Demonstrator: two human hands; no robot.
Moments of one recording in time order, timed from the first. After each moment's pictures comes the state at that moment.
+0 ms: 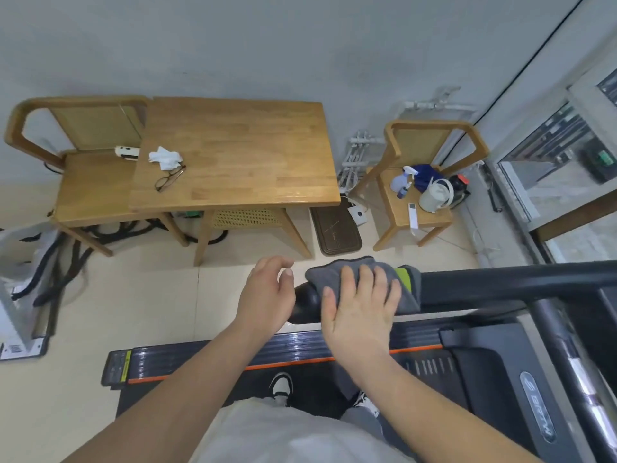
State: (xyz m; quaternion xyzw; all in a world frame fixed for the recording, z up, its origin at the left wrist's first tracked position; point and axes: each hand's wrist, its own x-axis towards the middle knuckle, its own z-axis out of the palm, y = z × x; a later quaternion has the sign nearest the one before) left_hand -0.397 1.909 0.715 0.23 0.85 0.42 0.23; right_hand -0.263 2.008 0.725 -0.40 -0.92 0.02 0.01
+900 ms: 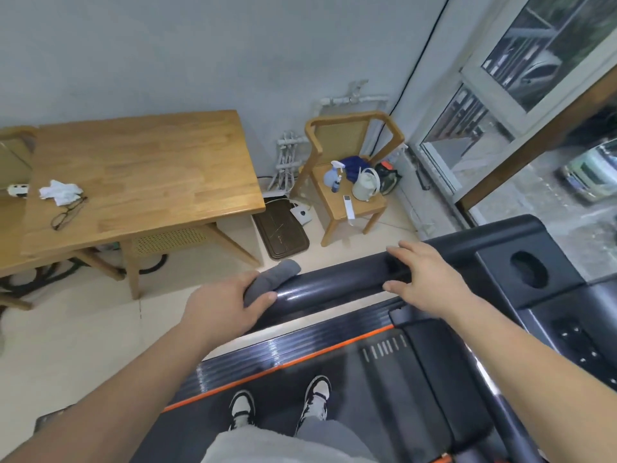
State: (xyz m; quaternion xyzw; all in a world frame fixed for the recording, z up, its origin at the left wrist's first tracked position) left_hand -0.349 2.005 0.741 0.48 0.85 0.07 0.21; right_hand -0.084 2.248 0.806 -0.42 -0.89 0.15 -0.10
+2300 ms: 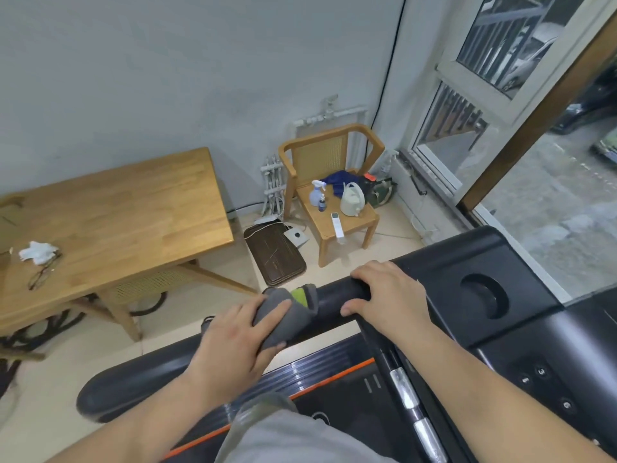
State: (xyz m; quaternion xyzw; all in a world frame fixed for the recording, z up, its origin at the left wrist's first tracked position) left_hand -0.228 2.133 0.742 0.65 0.75 0.06 0.07; right_hand -0.024 2.349 0.776 -0.41 -0.90 0.17 0.02
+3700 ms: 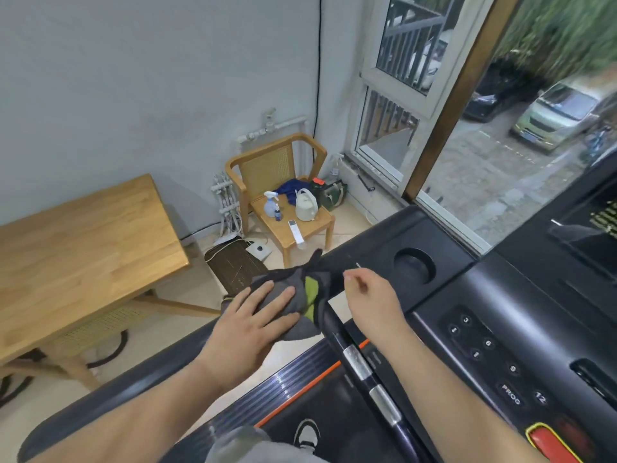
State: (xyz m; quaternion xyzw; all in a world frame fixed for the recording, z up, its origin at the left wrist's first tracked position) left_hand -0.185 2.192 0.739 0.78 0.62 -0.02 -0.02; right_hand 0.041 2.320 0.785 -0.58 -0.66 0.43 0.21
